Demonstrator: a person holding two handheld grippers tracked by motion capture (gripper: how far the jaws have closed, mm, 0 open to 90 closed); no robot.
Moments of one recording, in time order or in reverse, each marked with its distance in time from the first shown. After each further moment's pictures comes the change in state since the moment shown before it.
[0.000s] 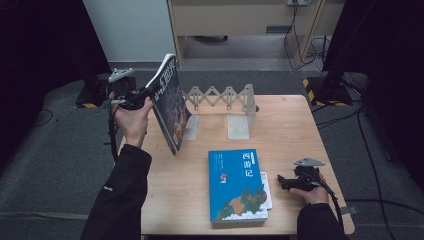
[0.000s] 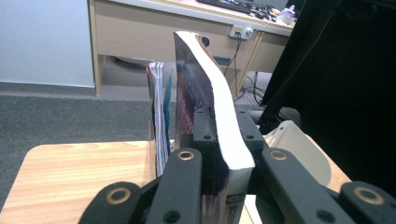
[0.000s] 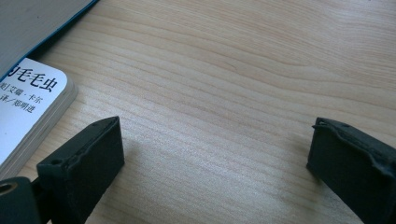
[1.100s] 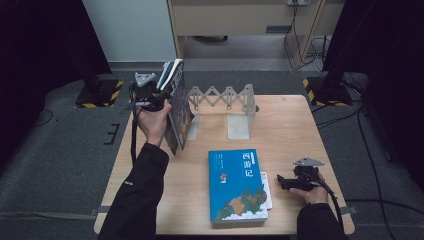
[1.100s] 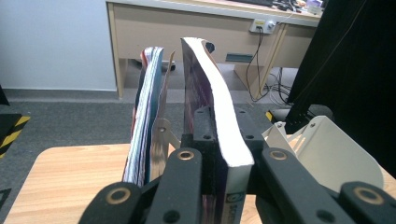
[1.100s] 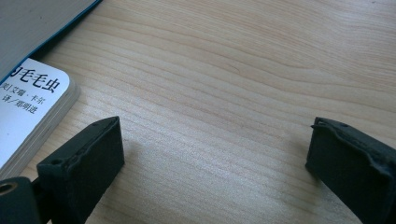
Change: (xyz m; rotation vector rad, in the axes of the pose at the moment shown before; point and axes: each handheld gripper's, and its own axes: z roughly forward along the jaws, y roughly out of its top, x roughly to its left) left arm -0.017 -0.024 0.044 -0.003 0.103 0.061; right arm 0.000 0.001 0.001 -0.002 0.002 -0.012
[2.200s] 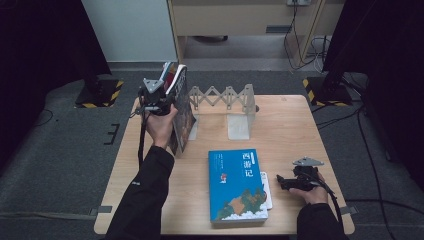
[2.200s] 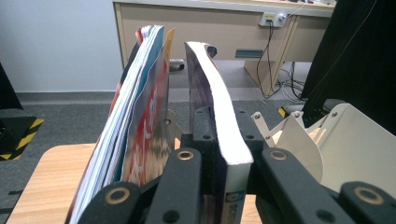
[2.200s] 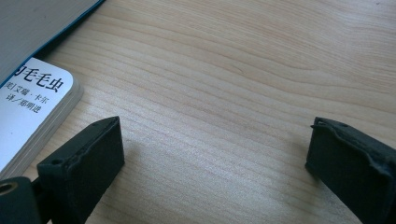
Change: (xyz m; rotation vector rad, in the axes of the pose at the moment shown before) left arm -0.003 -0.022 0.020 0.003 0.034 0.049; right arm 0.001 0.000 0.000 -0.001 0.006 -0.007
